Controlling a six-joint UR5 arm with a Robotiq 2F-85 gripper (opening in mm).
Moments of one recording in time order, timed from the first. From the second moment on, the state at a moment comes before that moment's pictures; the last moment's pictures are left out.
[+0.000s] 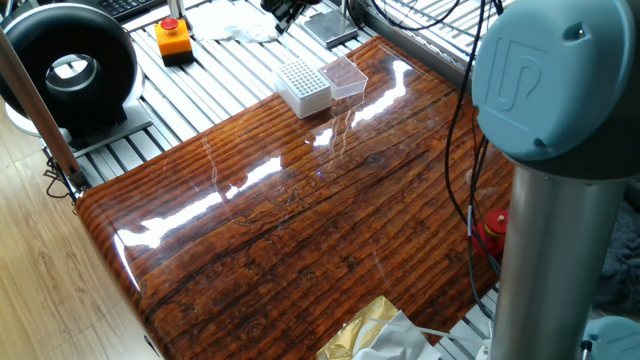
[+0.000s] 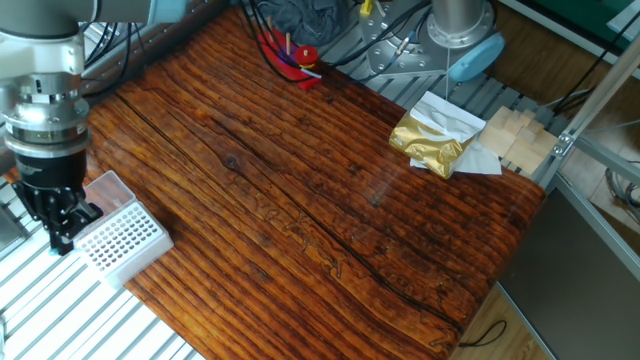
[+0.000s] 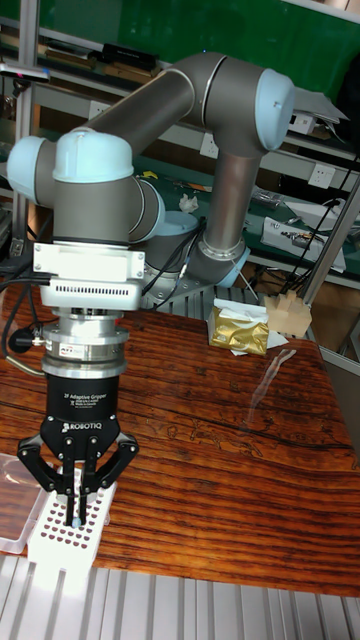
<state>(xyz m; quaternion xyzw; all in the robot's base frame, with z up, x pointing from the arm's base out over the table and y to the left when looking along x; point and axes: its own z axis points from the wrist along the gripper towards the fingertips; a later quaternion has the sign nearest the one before) 0.794 -0.087 0.134 -0.08 0.96 0.06 0.25</state>
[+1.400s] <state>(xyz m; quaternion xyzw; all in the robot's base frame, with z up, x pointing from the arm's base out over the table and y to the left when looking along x) 0.773 -0.094 0.122 -0.06 0.96 0.06 0.27</state>
